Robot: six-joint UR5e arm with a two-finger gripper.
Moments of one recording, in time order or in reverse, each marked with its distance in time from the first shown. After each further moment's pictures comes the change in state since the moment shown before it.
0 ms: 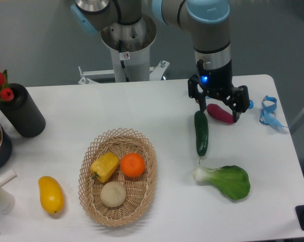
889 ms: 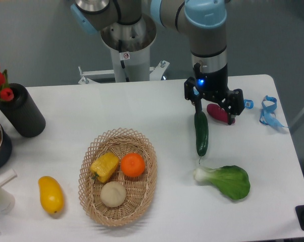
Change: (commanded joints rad) arm -0.011 0.000 -0.058 0.023 -0.011 -0.023
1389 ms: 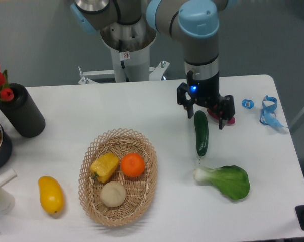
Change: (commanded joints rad) arm -0.070 -0.040 -0.006 0.029 -0.026 -0.204
